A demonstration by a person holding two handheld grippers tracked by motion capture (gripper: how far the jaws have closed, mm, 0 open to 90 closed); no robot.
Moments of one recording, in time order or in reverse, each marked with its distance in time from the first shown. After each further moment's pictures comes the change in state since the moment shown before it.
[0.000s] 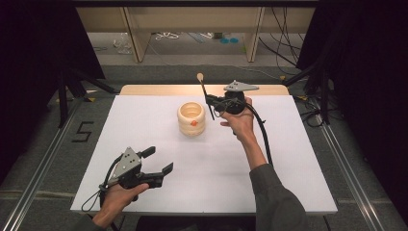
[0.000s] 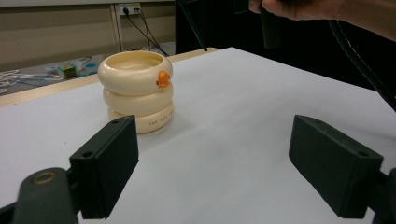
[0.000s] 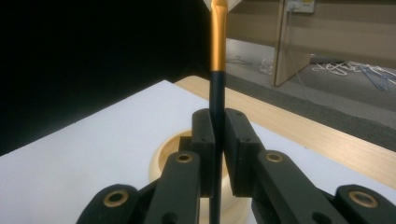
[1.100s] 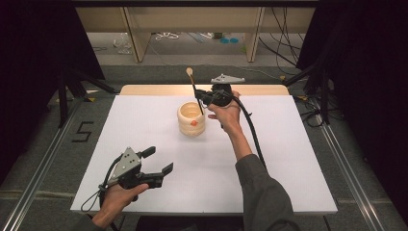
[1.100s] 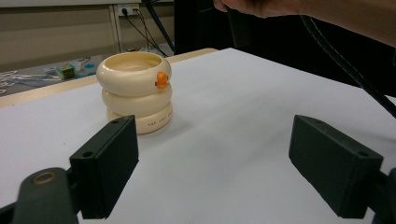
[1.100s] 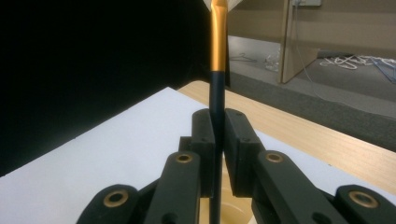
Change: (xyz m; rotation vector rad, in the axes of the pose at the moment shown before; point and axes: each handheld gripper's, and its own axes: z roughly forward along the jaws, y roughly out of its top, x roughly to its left) left arm 0.000 0.001 0.000 -0.004 0.001 0.002; right arm 0.003 0.015 0.040 0.009 0.010 0.043
